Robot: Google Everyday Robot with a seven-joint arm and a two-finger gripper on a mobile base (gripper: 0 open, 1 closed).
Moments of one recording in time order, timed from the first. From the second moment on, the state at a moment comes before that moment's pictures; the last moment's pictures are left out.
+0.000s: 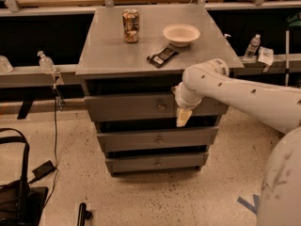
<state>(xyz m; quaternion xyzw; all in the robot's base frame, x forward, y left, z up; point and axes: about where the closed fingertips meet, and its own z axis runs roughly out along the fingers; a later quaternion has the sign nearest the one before) 0.709 -0.126 0.654 -0.73 0.63 -0.11 0.22</state>
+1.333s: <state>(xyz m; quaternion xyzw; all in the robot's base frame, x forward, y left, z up) 0.661 -0.144 0.677 -0.73 0.63 -0.07 0.25</state>
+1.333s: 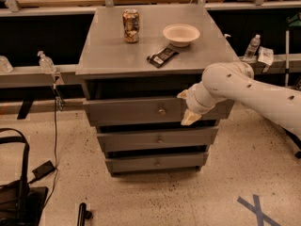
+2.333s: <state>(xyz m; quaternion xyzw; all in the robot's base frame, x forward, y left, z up) 0.628 -0.153 0.713 -0.74 0.61 -0.06 0.26</state>
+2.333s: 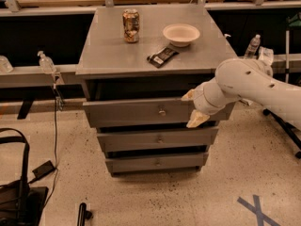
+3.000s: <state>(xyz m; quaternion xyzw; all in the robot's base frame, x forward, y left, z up) 0.667 -0.137 0.720 -0.75 0.60 -0.07 0.26</state>
